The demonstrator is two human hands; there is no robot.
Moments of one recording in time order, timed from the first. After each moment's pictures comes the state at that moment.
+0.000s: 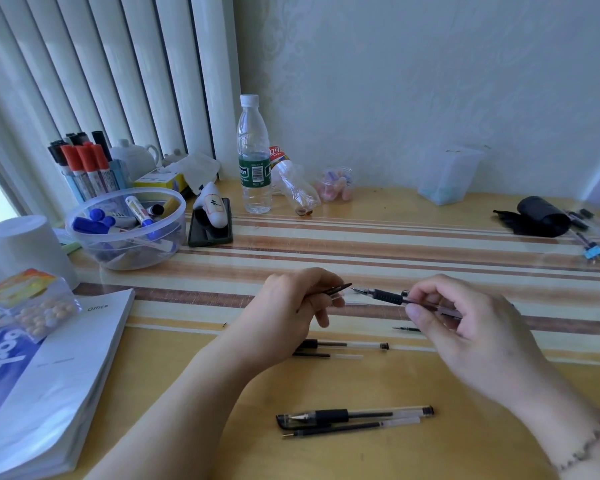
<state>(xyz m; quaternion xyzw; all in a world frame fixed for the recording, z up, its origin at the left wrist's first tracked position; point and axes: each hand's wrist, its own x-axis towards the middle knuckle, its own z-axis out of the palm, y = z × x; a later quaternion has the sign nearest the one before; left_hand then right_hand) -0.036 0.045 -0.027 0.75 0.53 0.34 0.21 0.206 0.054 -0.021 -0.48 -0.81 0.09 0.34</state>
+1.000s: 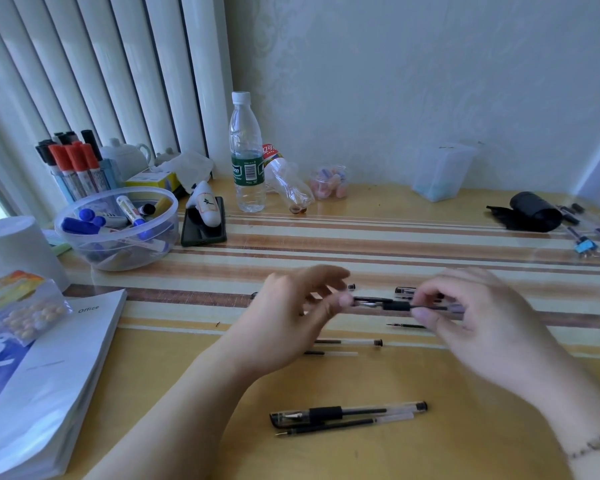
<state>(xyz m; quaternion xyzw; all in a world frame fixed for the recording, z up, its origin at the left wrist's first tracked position) -0.026 0.039 -0.023 0.76 0.49 0.39 0.18 0.220 0.061 -0.012 -0.50 -0.83 0.04 0.26</state>
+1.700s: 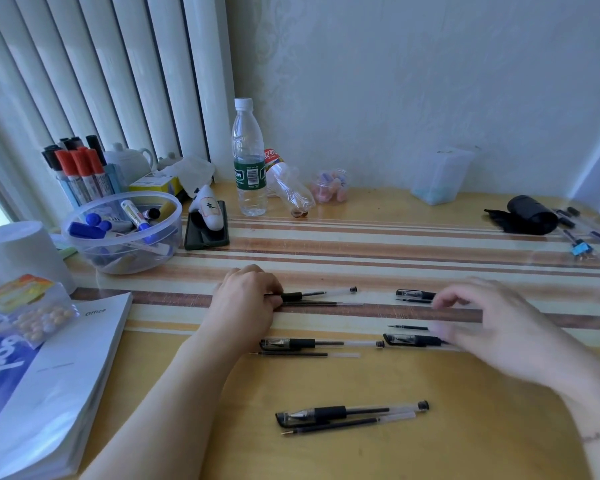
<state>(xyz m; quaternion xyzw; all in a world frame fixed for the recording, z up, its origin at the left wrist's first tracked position) -0.070 0.071 -0.051 0.66 0.71 0.25 0.07 0.244 0.070 -0.013 -0.57 -0.79 0.16 0.16</state>
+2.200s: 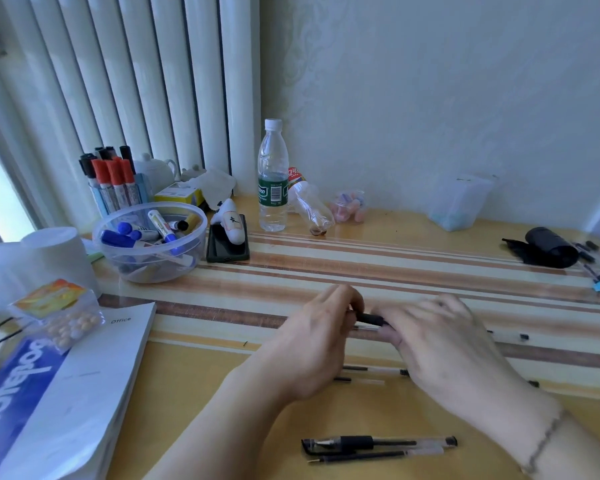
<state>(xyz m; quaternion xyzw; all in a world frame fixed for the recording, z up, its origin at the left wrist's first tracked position) -0.034 0.040 -0.025 0.79 0.49 0.34 0.14 0.152 0.054 -0.003 -0.45 -0.88 -0.11 0.13</state>
